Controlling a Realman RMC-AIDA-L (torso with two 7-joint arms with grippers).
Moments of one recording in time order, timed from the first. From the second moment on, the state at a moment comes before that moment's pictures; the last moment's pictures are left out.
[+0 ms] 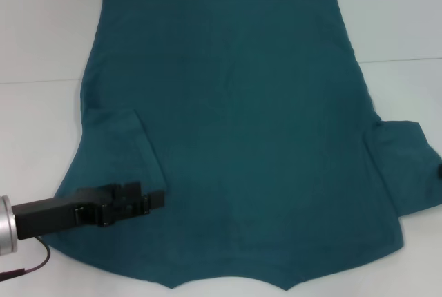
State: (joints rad) left arm -0.45 -2.16 0.64 0.80 2.06 1.56 -1.83; right arm 0.57 1.82 -0.53 -0.64 -2.50 -1.37 2.53
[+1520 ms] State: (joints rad) left arm -0.45 -2.16 0.63 0.80 2.01 1.52 -1.85; right arm 0.78 1.86 -0.66 -0.73 -2.43 -1.48 2.59
